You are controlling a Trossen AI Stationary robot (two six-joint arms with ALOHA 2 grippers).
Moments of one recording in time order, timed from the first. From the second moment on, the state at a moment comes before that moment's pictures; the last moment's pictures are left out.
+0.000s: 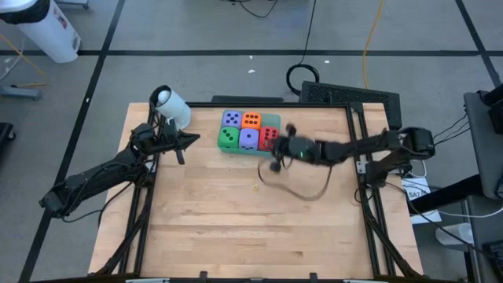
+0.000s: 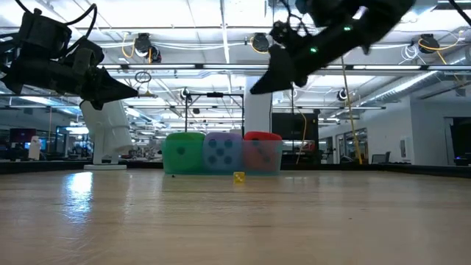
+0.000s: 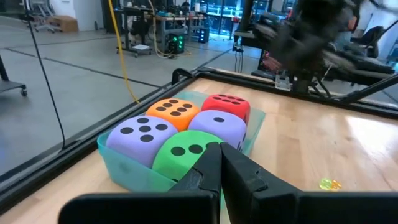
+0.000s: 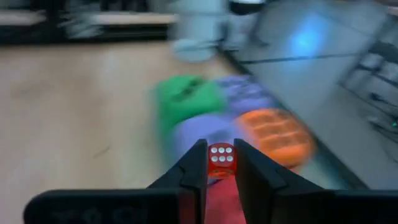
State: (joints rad) left arm 0.77 0.49 0.07 0.32 0.47 -0.04; right arm -0.11 1.49 0.80 0.30 0.36 -0.01
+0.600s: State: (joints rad) left arm 0.77 0.49 0.07 0.34 0.41 0.01; right arm -0.54 1.69 0.90 0.19 -0.03 -0.02
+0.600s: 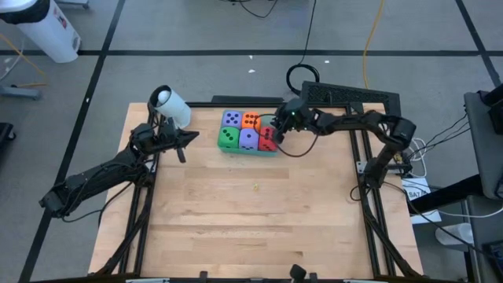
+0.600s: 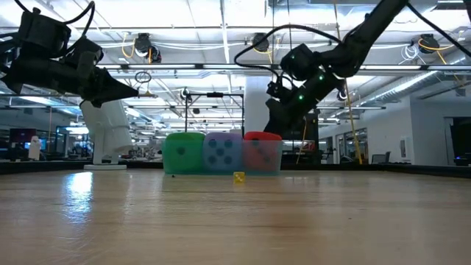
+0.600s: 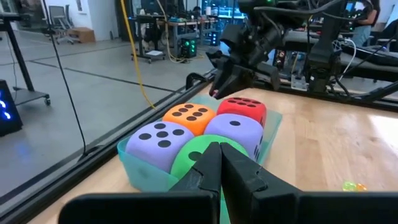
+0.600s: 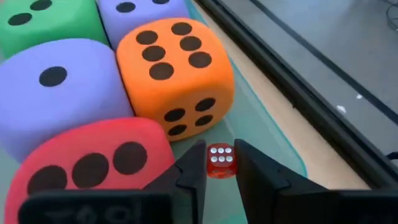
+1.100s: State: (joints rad) left arm 0.77 0.49 0.07 0.33 0.41 0.00; right arm -0.50 1.69 0.90 0.26 -0.05 -0.23
